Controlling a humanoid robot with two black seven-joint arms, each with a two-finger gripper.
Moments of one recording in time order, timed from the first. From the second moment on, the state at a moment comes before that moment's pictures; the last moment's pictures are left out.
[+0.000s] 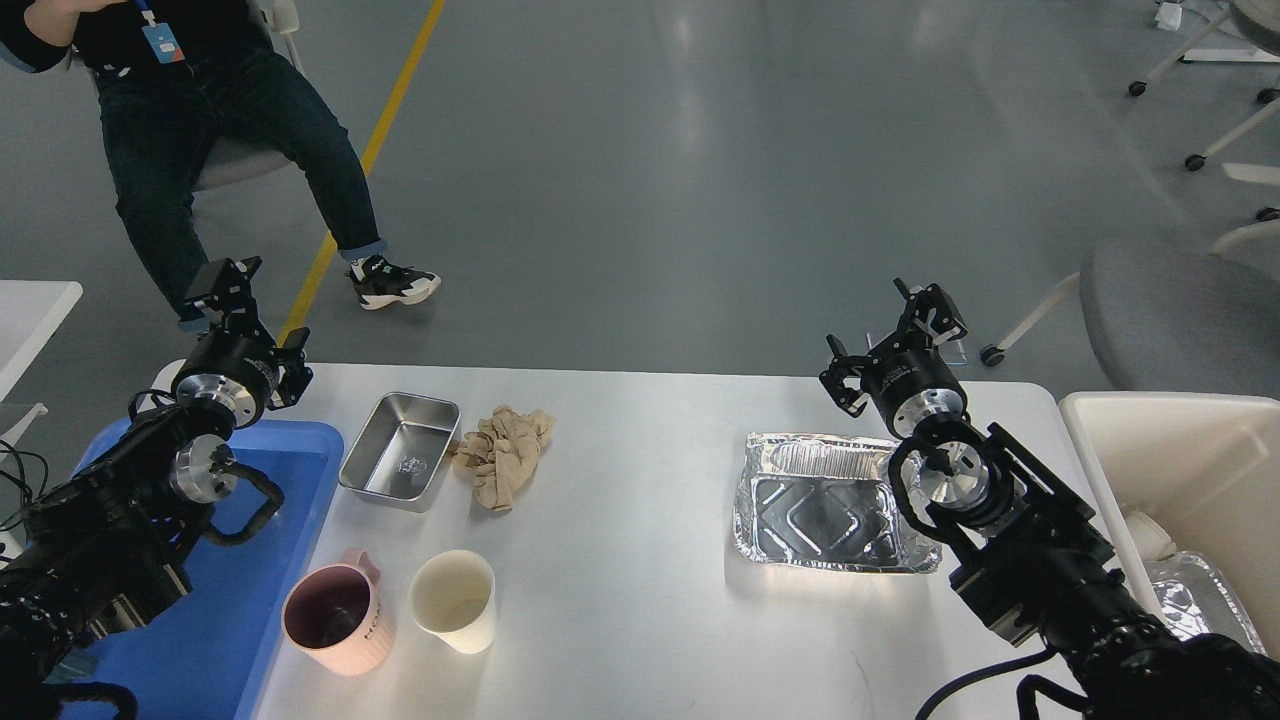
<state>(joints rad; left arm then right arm) -0.73 0.25 -0.79 -0.46 0.21 -0.09 -0.27 0.62 0.00 1.23 0.63 -0.25 0.12 0.17</state>
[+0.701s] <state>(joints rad) -0.75 0.25 -0.78 -0.46 0.21 -0.04 -0.26 0.62 0.00 1.22 0.63 -0.25 0.12 0.17</state>
